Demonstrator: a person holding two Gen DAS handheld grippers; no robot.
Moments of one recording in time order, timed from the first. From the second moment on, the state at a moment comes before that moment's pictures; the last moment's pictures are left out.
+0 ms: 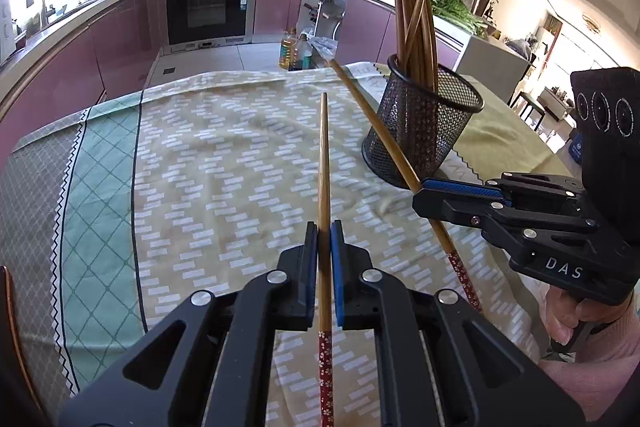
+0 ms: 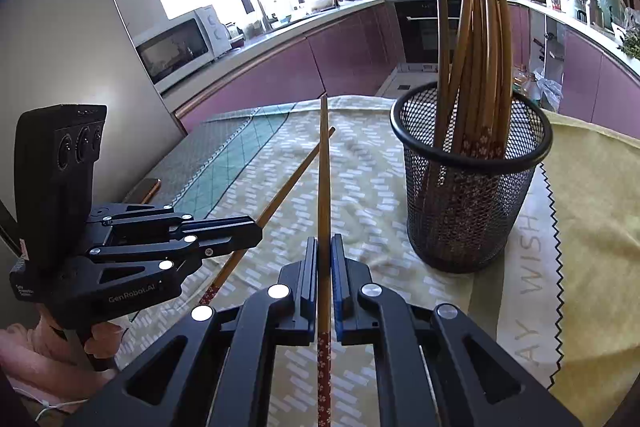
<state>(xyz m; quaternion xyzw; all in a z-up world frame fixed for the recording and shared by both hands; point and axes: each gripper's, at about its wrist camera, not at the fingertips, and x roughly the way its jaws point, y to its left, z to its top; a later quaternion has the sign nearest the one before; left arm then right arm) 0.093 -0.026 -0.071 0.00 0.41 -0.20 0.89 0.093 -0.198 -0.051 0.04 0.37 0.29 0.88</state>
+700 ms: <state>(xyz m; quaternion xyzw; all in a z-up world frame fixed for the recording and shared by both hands) 0.069 -0.009 -0.028 -0.05 0.35 -0.24 0.90 0.078 -0.212 -0.036 0.05 0.34 0.30 0.89</state>
